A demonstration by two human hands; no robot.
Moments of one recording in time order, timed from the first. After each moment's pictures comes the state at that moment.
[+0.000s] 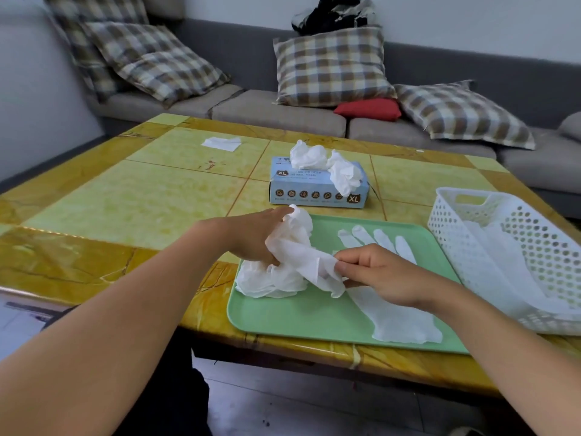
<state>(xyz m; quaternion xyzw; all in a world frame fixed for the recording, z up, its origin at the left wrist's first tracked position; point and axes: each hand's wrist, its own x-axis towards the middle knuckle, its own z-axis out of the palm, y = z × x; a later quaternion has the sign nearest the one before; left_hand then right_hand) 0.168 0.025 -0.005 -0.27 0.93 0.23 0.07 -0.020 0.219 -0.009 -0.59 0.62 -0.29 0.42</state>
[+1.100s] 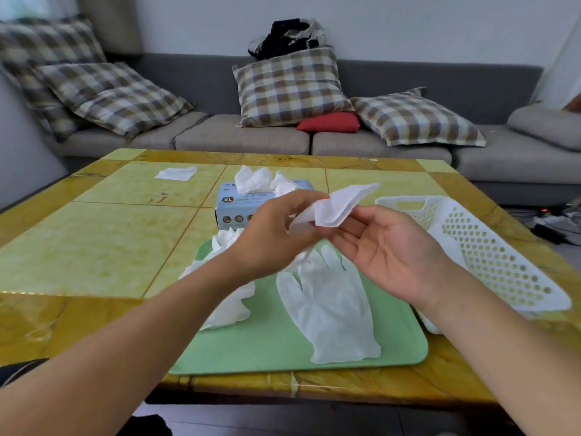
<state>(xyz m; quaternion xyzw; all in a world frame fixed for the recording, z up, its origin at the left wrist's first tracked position) 0.073 0.132 0.046 -0.18 0.82 0.45 -0.30 -0.070 0.257 0.061 -0.19 0.33 -0.71 0.58</state>
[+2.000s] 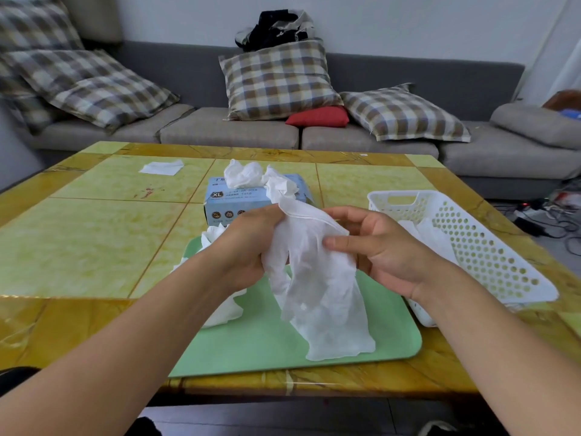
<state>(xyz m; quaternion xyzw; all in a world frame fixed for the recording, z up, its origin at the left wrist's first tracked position) 0.073 0.132 0.043 -0.26 0.57 0.75 -0.22 -0.082 0.260 0.045 -0.39 0.56 -0.57 0.46</state>
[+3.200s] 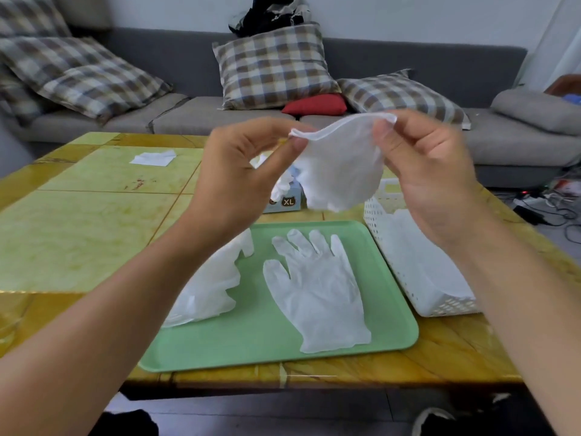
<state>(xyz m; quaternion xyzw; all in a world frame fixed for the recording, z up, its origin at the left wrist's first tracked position) 0.071 0.132 0.087 -0.08 0.79 0.36 -0.49 -0.104 0.262 0.092 -0.52 0.50 -0.68 0.13</state>
